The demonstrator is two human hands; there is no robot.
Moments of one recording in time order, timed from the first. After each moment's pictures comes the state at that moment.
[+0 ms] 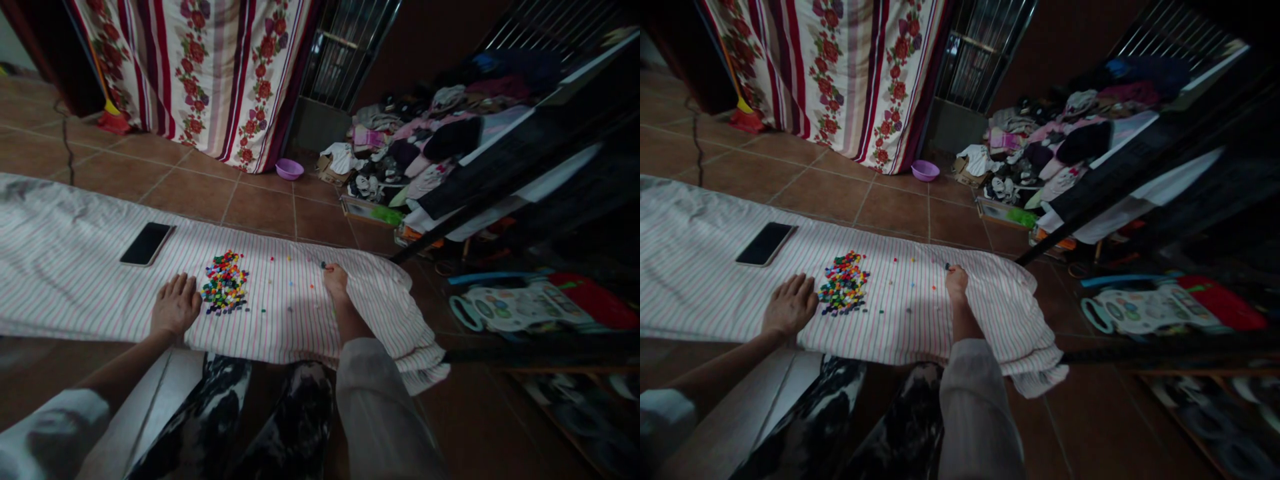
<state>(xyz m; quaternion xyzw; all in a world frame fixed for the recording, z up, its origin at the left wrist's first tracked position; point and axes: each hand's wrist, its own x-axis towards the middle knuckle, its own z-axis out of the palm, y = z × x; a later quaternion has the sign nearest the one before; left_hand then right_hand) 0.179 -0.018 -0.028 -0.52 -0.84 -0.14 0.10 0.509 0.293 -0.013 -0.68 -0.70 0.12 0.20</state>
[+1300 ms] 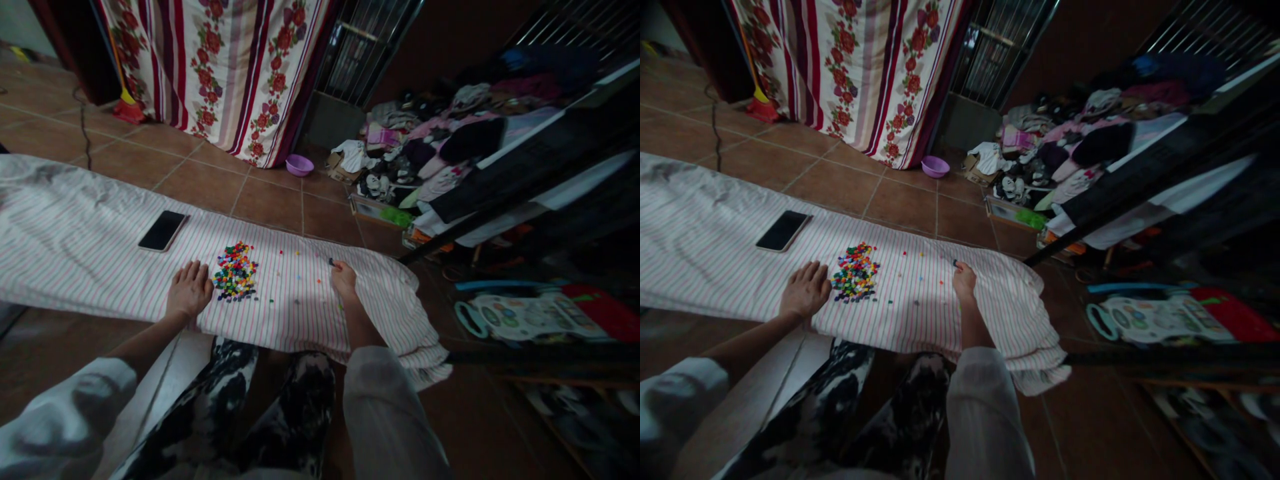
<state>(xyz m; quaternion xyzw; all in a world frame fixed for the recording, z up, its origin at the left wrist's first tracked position) 0.181 -0.018 -0.021 -0.50 -0.84 -0.17 0.06 0.515 0.278 -0.009 -0.62 -0.72 0.16 0.26</state>
